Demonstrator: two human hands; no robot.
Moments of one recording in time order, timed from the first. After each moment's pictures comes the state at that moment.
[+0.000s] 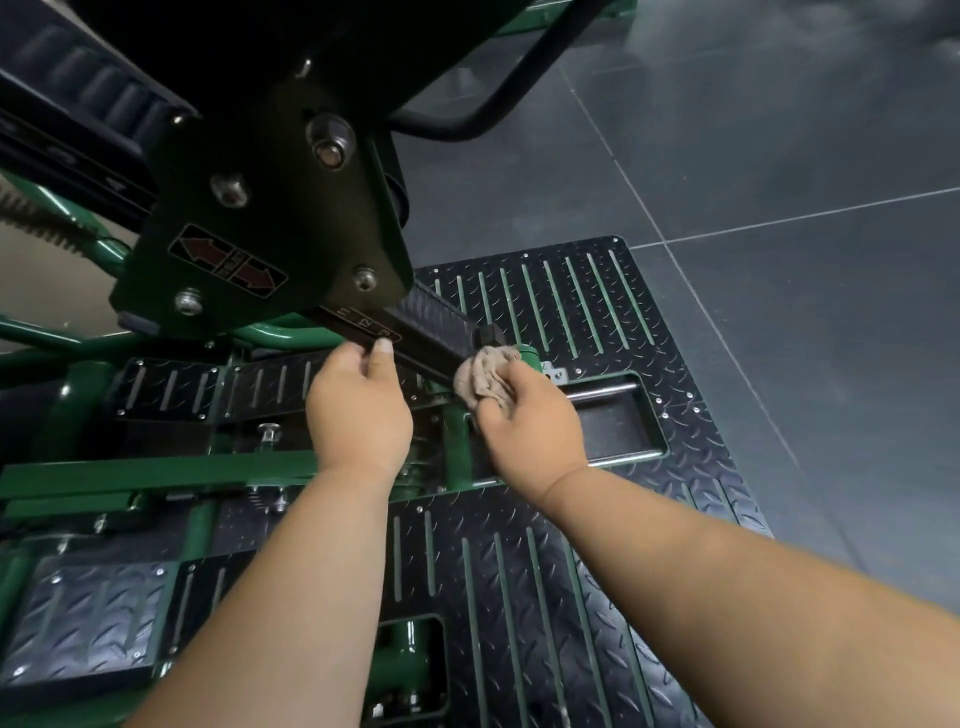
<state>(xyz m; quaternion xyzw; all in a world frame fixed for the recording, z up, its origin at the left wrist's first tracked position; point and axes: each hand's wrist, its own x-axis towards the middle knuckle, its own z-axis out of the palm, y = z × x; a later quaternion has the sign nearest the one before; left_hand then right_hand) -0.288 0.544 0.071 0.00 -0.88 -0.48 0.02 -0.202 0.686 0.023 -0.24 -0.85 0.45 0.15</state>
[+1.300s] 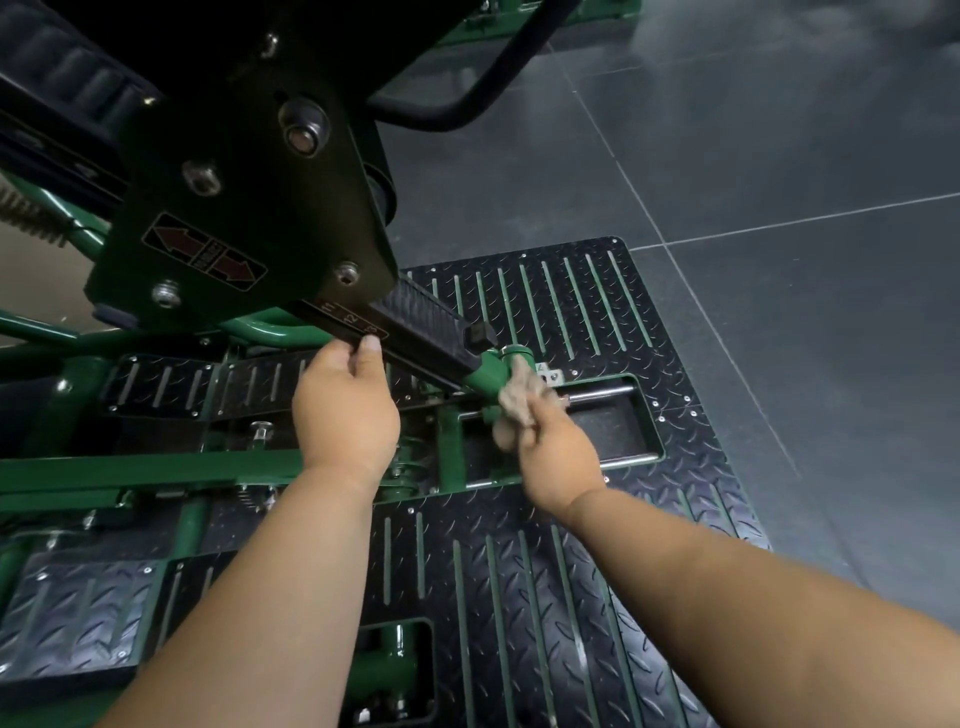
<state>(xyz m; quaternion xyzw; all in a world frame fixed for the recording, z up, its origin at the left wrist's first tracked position) -0.284 0.546 0.072 -0.01 -0.87 -0.49 0.02 -0.182 0.714 -0.039 -0.27 -0.85 0.45 0.05</state>
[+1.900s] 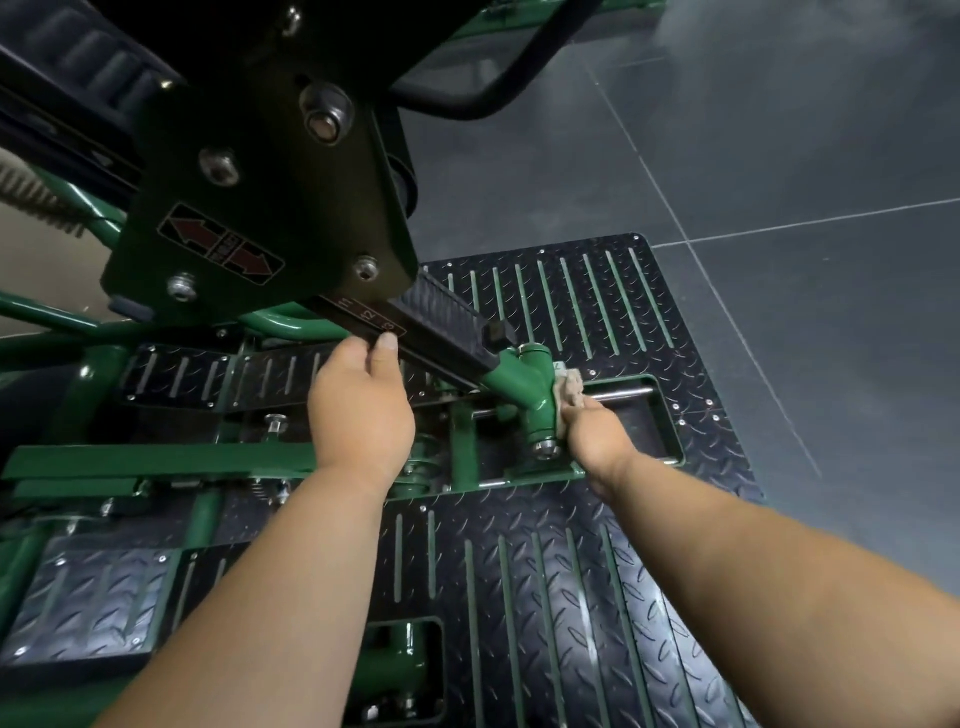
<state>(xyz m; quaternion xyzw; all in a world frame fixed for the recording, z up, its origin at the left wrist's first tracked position) -0.283 0.545 0.075 -0.02 -0.88 -0.47 0.02 -0.206 0.757 -0.076 -0.34 -0.80 0.49 -0.05</state>
